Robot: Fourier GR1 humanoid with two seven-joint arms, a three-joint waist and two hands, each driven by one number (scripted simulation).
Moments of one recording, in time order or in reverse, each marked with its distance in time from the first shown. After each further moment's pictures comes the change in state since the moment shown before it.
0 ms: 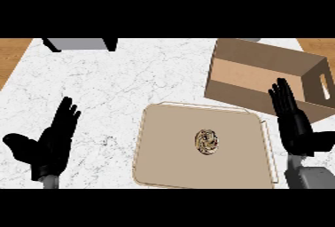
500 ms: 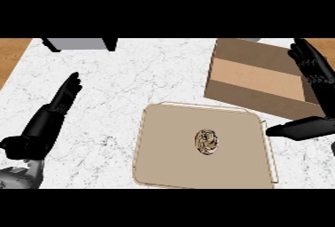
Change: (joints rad) left arm -0.158 0.194 -0.049 -0.007 -0.116 -0.237 -0.136; right arm -0.184 -0.295 0.003 -0.167 0.052 0.245 0.028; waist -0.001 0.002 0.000
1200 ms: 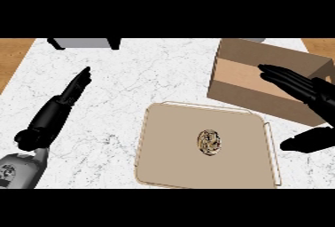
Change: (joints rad) left arm -0.091 0.000 -0.005 0.111 -0.043 -0.124 -0.096; right arm -0.029 -0.198 0.156 -0.038 0.384 0.158 -0.237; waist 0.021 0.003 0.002
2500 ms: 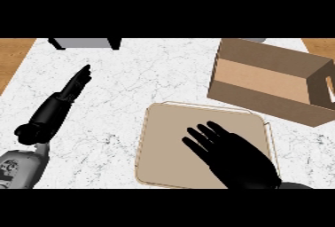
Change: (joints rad) left arm -0.016 -0.067 0.088 0.047 -0.061 -0.102 -0.015; right arm -0.031 0.291 0.485 -0.363 0.456 0.438 0.823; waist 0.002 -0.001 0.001
